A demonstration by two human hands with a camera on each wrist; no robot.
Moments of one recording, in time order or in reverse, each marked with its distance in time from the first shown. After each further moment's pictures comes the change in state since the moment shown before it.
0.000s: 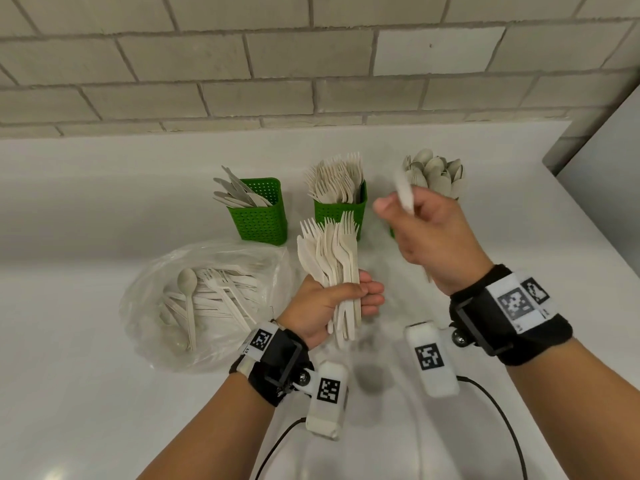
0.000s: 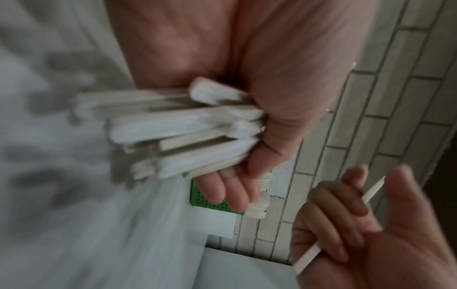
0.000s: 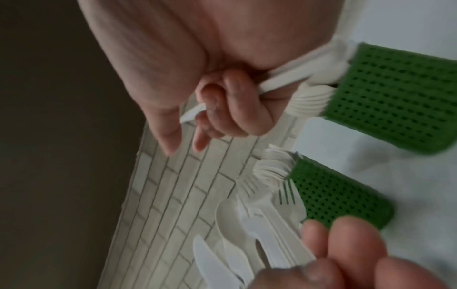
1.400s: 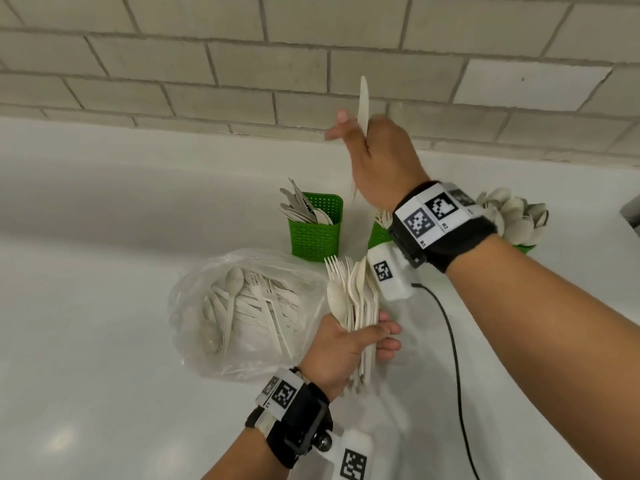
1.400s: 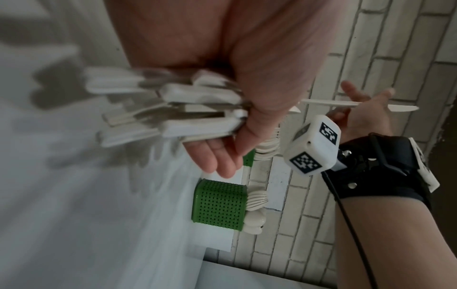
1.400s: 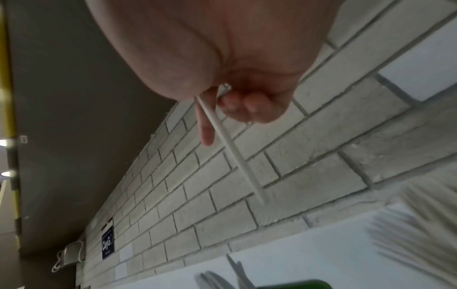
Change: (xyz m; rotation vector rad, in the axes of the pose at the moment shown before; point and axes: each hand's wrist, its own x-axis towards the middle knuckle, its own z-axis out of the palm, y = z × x) left_hand -0.021 -0.006 -0.036 -0.039 0.229 0.095; right_hand 0.132 -0.038 0.126 -0.627 -0.076 -0.368
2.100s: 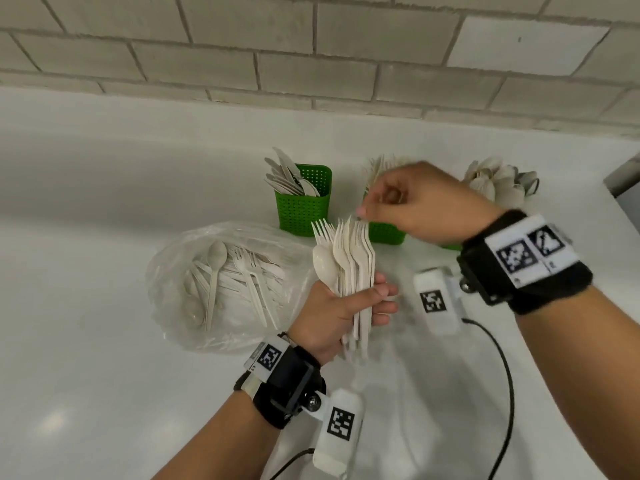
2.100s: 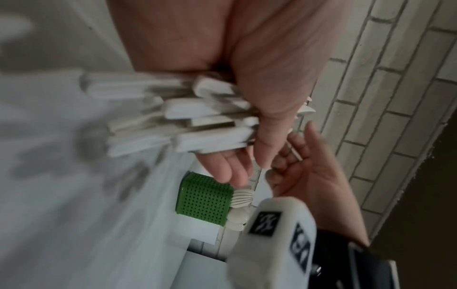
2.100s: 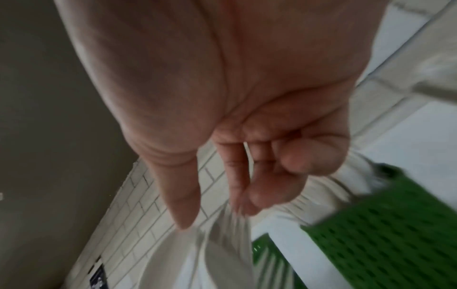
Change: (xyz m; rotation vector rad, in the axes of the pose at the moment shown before) left_hand -0.002 0.015 0.003 -0.070 -0.119 -0.012; right_hand -0.073 0.025 -0.045 -0.186 -0.494 0.201
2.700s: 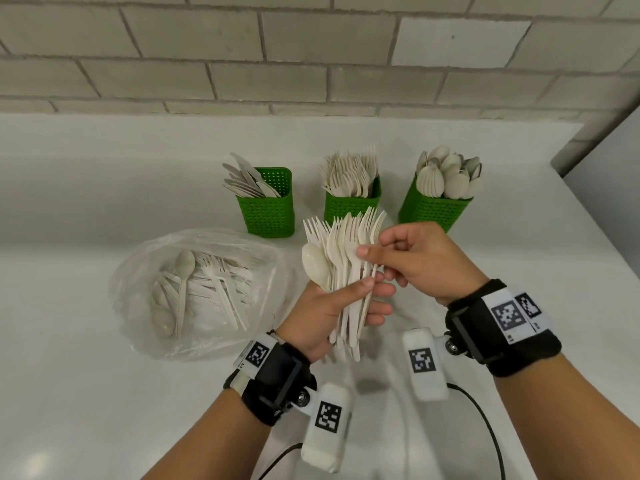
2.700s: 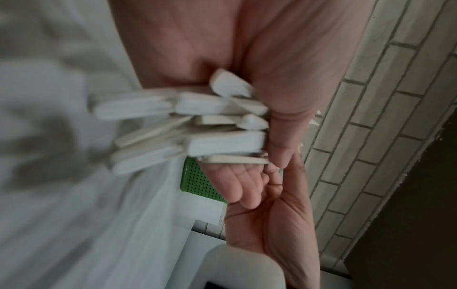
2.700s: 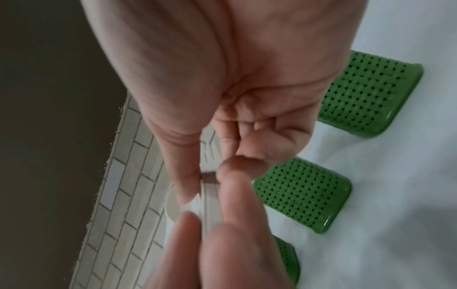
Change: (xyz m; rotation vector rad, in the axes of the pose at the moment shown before) left_hand -0.002 -0.008 0.027 0.049 -0.143 -0.049; right_hand -0.071 0.053 0.042 0.747 0.195 0.236
